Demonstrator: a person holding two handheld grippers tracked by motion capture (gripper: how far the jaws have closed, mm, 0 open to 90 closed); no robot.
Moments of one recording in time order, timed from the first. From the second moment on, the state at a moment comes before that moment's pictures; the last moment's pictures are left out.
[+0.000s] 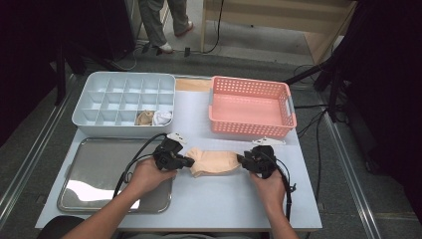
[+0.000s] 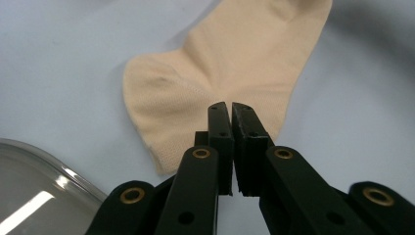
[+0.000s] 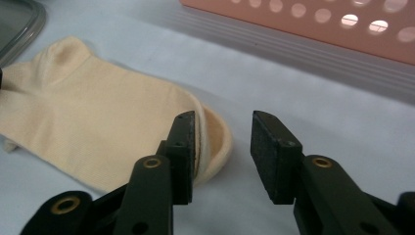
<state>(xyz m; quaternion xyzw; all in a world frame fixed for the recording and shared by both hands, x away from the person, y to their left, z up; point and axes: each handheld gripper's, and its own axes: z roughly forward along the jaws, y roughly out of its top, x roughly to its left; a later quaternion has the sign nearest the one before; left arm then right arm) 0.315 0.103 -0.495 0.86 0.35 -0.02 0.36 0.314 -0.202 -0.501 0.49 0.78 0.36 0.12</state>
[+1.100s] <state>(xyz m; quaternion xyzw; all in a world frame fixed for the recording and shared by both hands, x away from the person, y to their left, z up) 0.325 0.101 -0.498 0.85 0.36 -0.01 0.38 0.332 -0.192 -0.518 0.48 0.78 0.36 0.14</state>
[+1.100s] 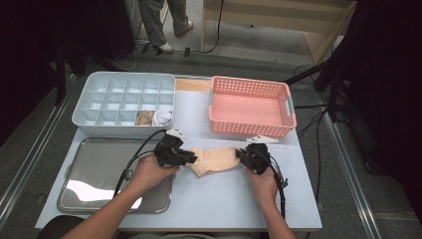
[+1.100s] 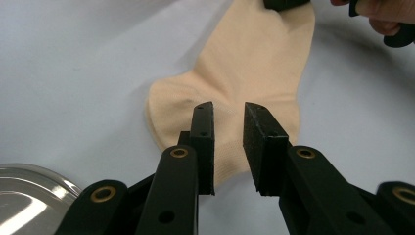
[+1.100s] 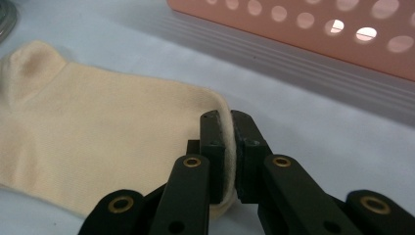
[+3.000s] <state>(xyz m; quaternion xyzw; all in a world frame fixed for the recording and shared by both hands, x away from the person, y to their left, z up) 0.345 0.060 -0.496 0.85 0.34 -0.01 0.39 0.330 -0.184 -0.494 0.48 0.79 0.37 0.12</state>
